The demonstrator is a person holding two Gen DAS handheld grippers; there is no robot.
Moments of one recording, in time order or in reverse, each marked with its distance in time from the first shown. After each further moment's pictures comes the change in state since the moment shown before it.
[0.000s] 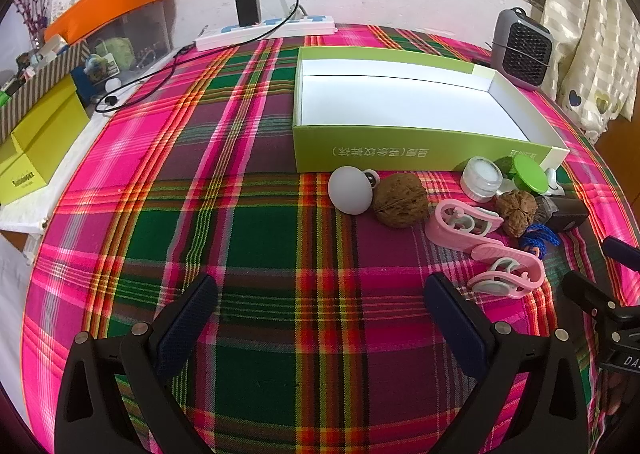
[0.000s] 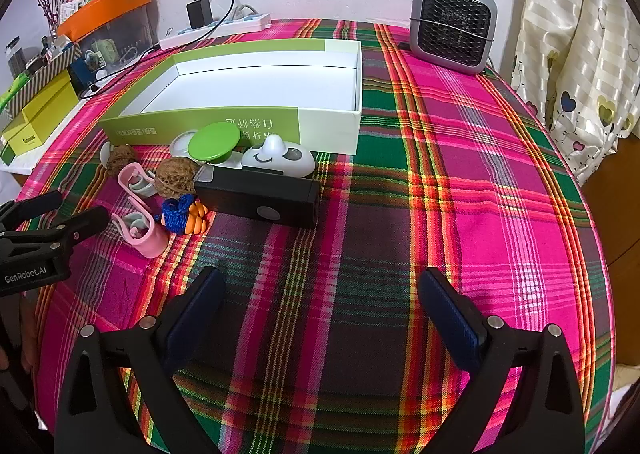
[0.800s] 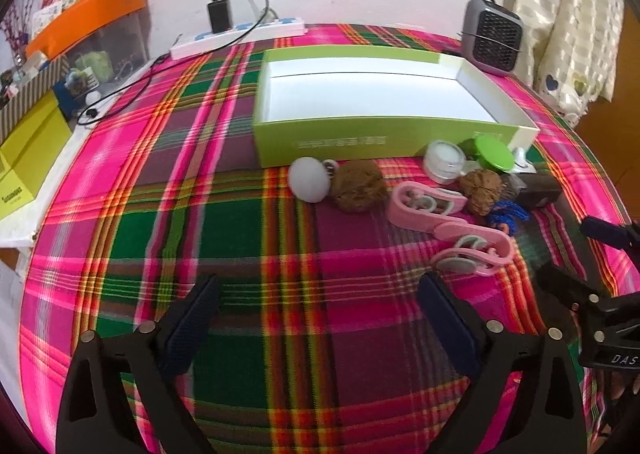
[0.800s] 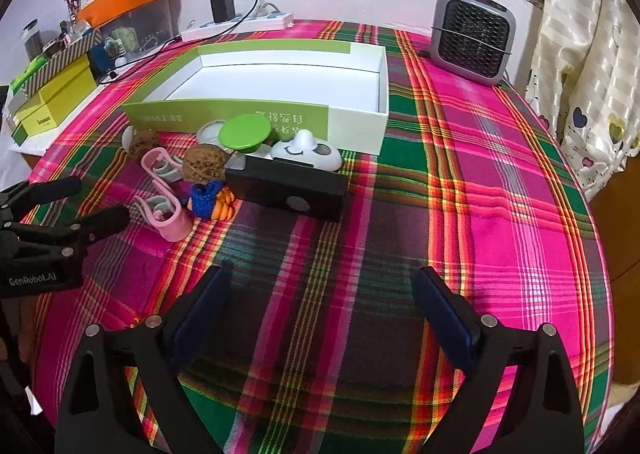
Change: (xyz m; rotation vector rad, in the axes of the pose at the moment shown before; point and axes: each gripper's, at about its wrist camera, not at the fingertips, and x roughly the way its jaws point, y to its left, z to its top) left arm -0.006 -0.015 -0.006 0.072 -0.007 -0.061; right arm -0.005 0.011 -0.006 -0.065 -0.007 0.033
